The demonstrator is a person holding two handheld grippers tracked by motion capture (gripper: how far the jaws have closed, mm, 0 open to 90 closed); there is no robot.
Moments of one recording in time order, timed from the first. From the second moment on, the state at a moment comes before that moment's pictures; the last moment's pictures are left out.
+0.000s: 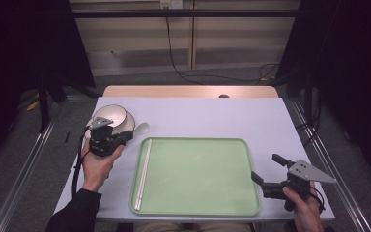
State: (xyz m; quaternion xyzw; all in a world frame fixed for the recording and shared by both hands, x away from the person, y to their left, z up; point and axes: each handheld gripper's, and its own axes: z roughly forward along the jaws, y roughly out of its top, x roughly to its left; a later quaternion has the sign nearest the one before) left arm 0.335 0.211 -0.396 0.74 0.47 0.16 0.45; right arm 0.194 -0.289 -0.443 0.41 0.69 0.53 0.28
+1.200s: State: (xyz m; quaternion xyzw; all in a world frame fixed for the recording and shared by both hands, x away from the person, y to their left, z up) left arm 0.329 0.151 -0.431 0.77 0.46 0.12 0.43; right arm 0.195 -0.289 -0.443 0.41 0.69 0.53 0.28
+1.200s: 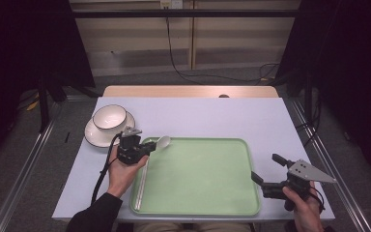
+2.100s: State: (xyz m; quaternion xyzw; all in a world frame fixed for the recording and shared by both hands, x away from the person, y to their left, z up) left arm 0.321 0.150 -0.455 0.78 0.48 0.11 0.39; right arm 0.195 -0.288 -0.444 0.41 0.69 0.52 0.28
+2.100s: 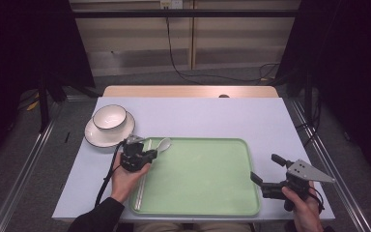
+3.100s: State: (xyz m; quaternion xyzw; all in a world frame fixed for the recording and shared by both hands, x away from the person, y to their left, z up) left arm 0.325 0.146 -0.470 0.78 0.49 0.08 0.38; right arm 0.196 -0.288 -0.444 0.41 0.69 0.52 0.28
